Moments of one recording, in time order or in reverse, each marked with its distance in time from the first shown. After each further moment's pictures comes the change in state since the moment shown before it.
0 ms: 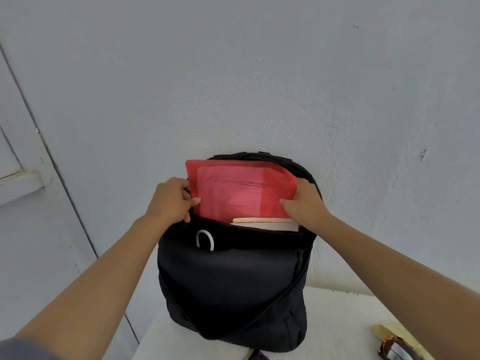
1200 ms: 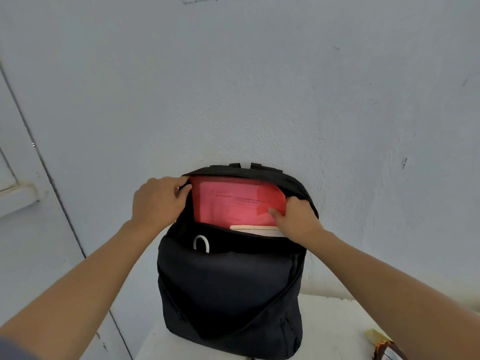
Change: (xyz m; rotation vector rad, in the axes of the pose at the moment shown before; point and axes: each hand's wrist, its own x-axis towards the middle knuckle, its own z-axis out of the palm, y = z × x) left_hand -0.005 0.017 -0.021 0.288 0.328 0.205; right_hand -0.005 0.008 0.008 -0.239 -0.024 0.053
